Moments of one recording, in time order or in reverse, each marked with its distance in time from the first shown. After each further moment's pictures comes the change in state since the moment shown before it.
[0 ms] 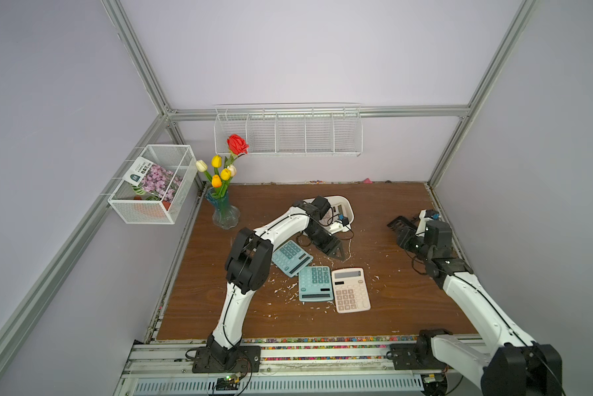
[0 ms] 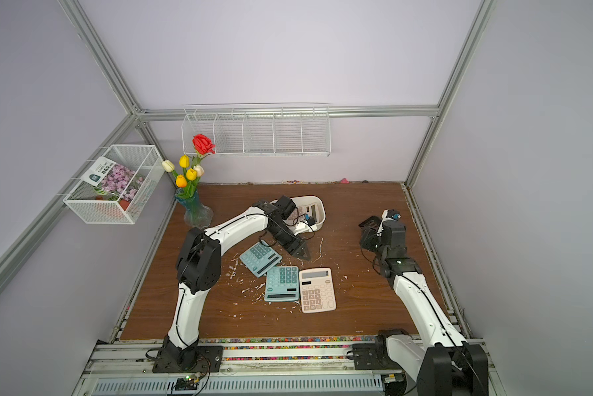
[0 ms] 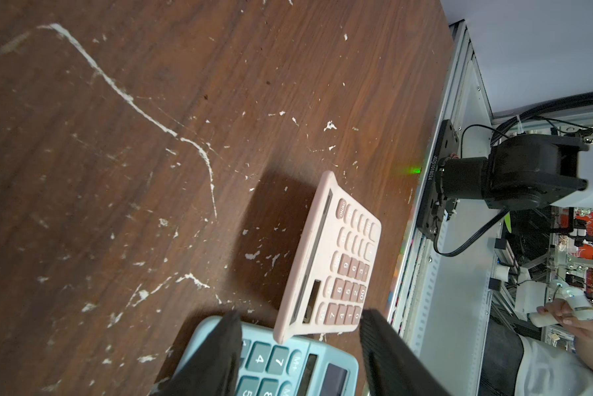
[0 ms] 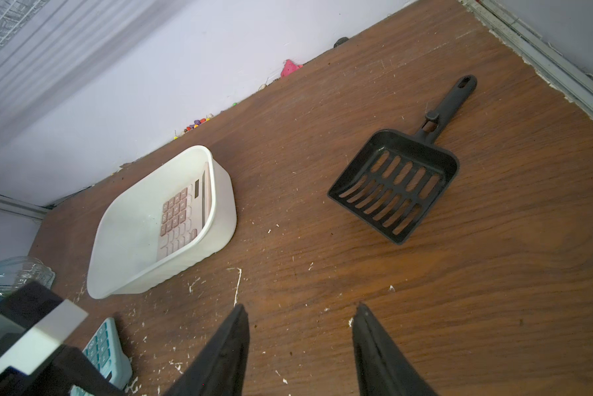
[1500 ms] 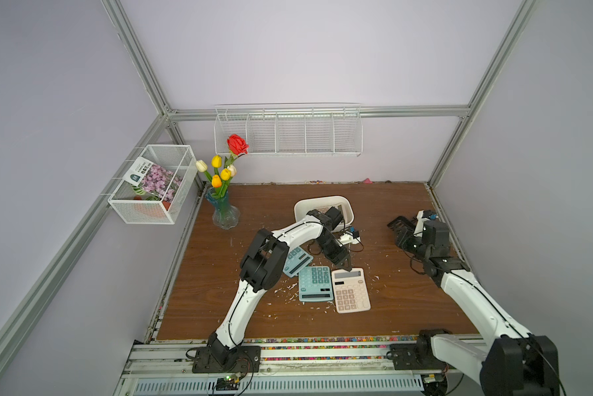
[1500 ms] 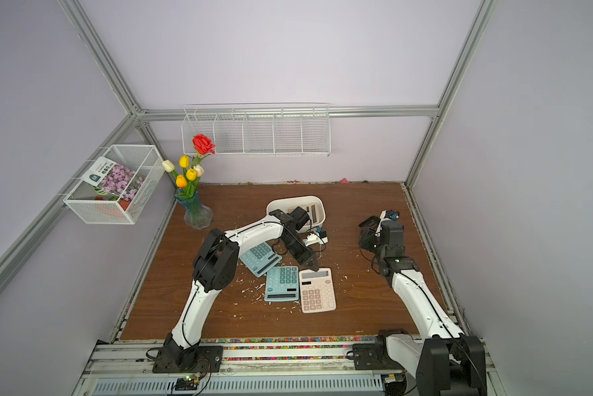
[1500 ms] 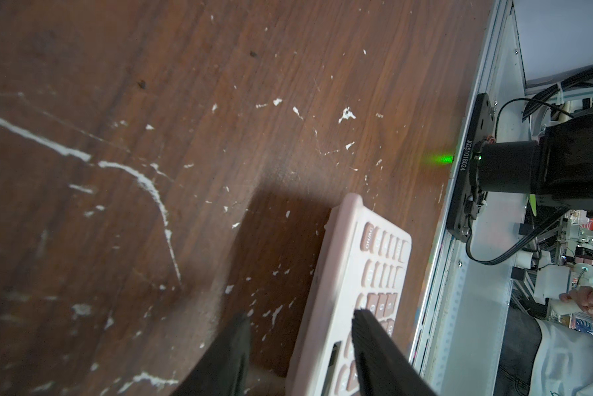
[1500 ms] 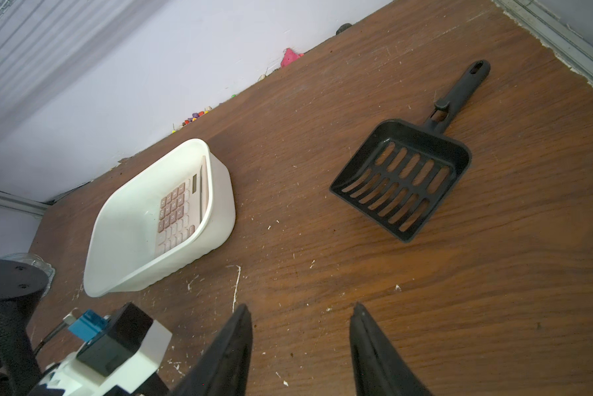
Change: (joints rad) left arm -0.087 0.124 0.040 0.044 -0.031 0.005; right arm 0.000 0.043 -0.007 0.026 -0.019 0.006
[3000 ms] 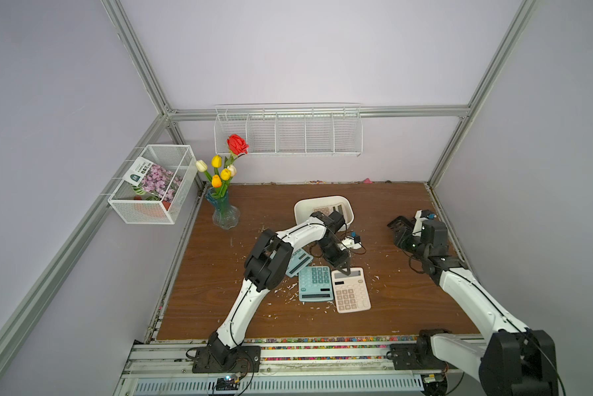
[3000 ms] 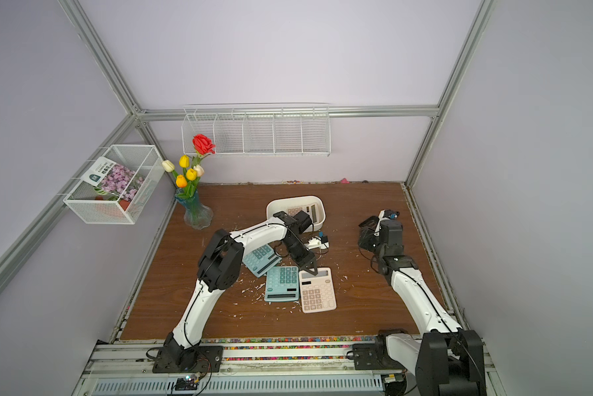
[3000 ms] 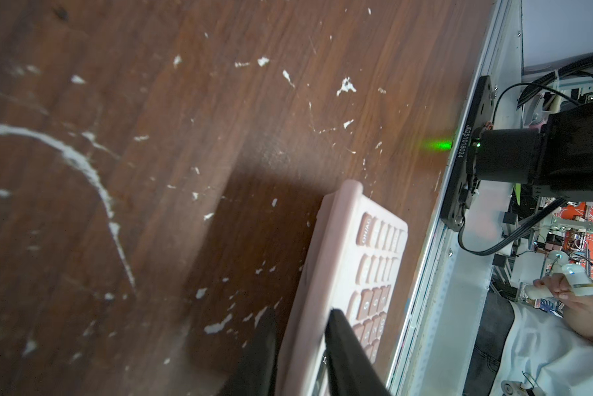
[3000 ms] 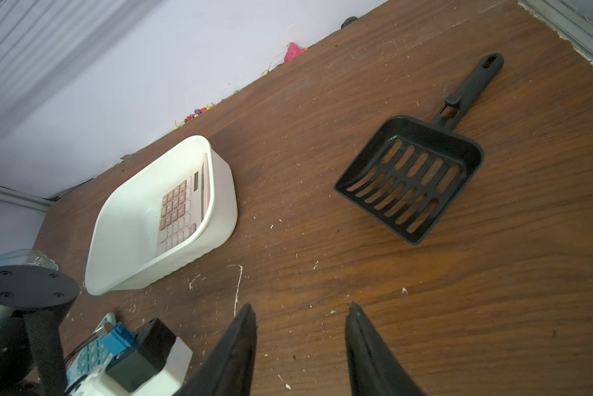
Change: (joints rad) left arm -0.017 0.044 0.034 -0.076 0.015 0.001; right arm 0.000 0.025 0.000 0.023 -0.016 0.001
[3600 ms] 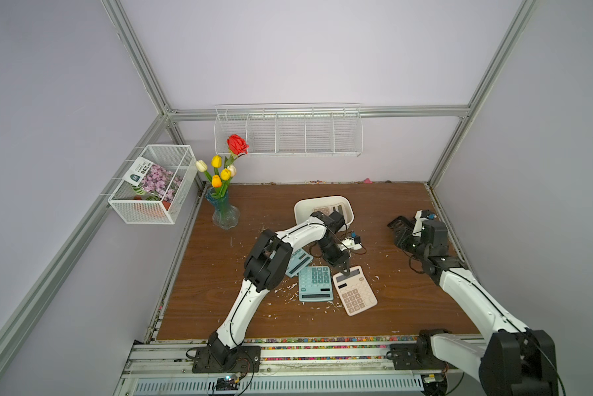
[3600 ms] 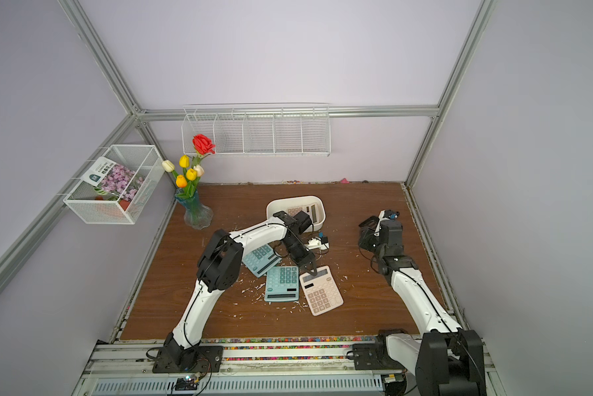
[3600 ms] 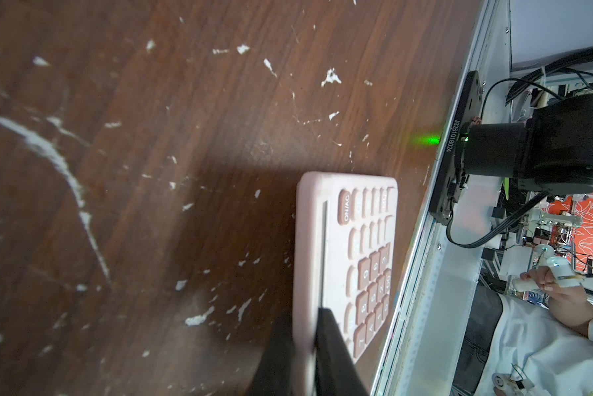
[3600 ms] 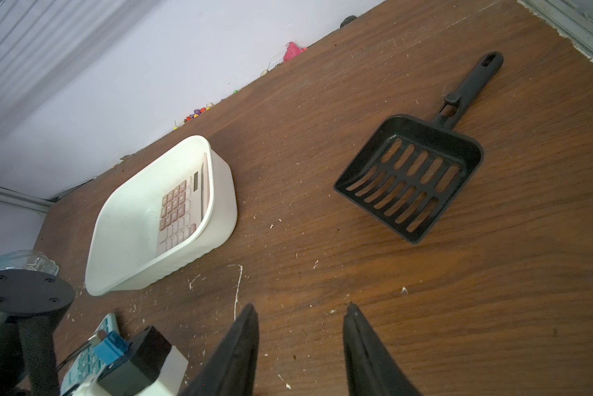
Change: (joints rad) left arm -0.001 -0.008 0.000 -0.027 0.019 0.003; right arm -0.001 0.000 -0.003 0.001 0.000 0.007
